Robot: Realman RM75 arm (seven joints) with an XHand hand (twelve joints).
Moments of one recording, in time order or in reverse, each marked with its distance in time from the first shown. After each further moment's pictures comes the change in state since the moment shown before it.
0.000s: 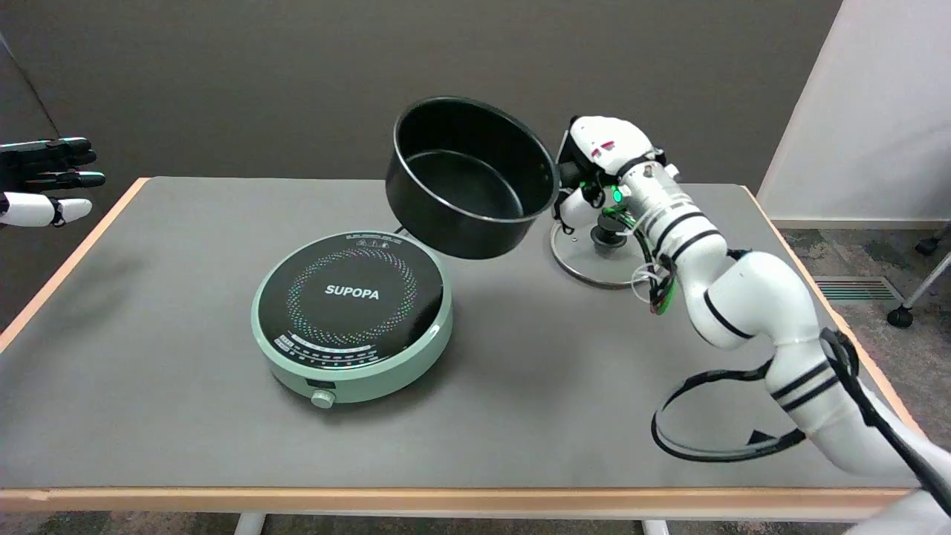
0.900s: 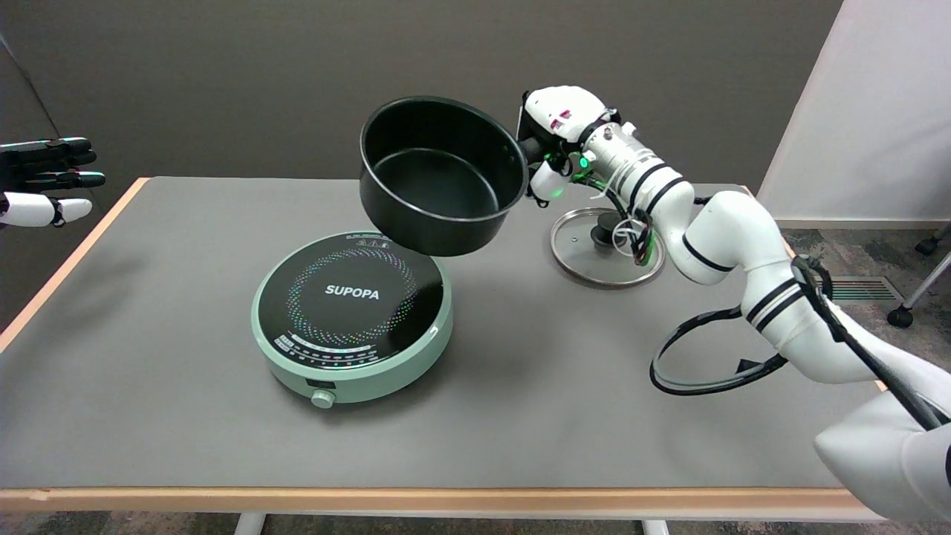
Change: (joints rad) arm 0.305 0.064 -0.193 -0.338 0.042 -0.254 0.002
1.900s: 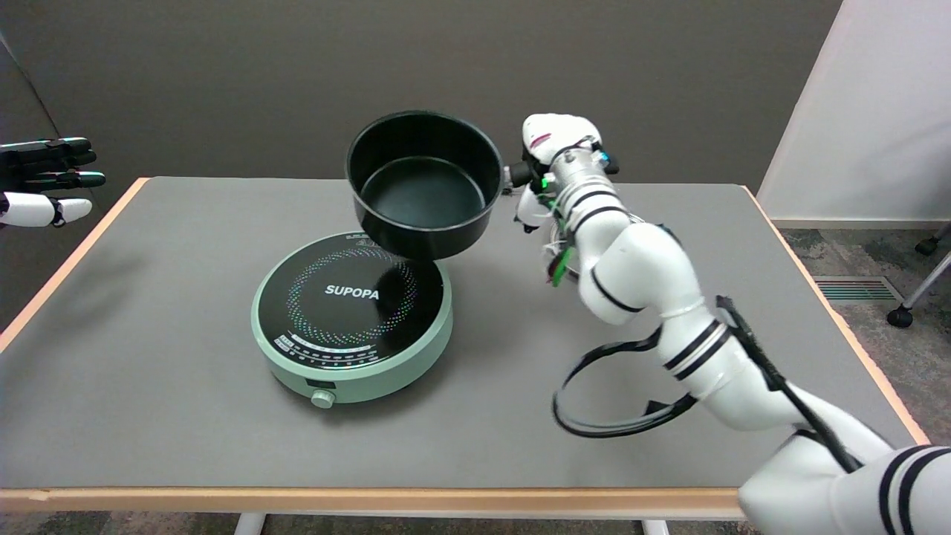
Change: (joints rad) arm -0.051 -0.291 -0.052 0.208 -0.159 0.717 -0.159
